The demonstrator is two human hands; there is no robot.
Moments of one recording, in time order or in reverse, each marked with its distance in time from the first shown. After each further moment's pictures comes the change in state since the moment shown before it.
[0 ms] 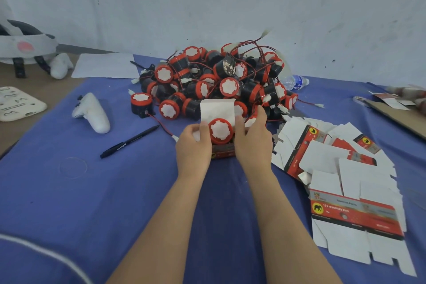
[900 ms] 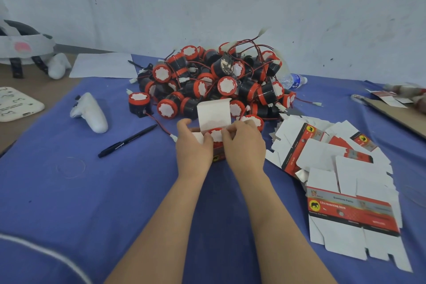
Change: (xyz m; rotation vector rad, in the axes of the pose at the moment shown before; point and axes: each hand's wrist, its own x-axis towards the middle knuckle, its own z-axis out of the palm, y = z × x) left_hand -0.001 -0.004 0.004 0.031 -0.007 0.077; right_hand -0.010 -0.007 0.001 -0.350 -0.083 -0.092
